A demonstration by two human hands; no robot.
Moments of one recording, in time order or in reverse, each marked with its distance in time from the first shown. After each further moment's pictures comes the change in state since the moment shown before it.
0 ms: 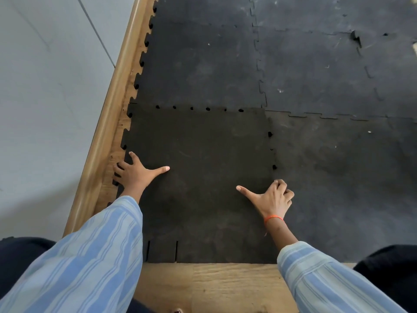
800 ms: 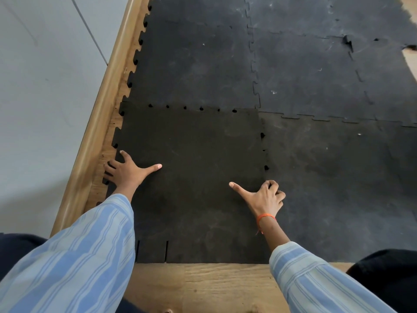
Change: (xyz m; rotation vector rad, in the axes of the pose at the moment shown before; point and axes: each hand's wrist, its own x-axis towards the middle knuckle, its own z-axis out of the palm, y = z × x) left_hand 0.003 0.005 0.002 -0.027 0.012 -0.032; right_hand -0.003 -0.008 -0.012 0.057 -0.055 0.030
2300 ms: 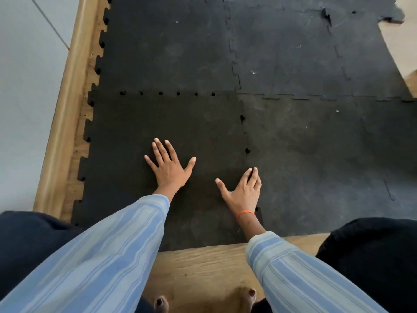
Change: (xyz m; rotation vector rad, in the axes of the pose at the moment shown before) left_hand -0.087 0.092 0.083 0.213 0.012 0.476; right_hand -0.019 0.022 0.031 -0.052 0.040 -0.111
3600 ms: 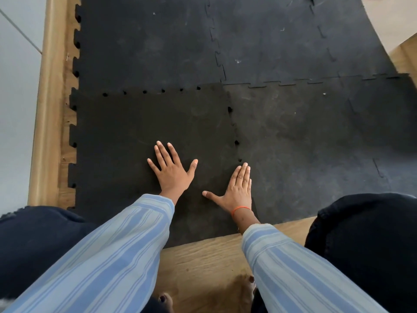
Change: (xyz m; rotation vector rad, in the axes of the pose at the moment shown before) left_hand -0.018 0.019 0.012 0.072 -0.012 0.073; right_hand -0.009 0.014 0.006 -0.099 -0.240 -0.060
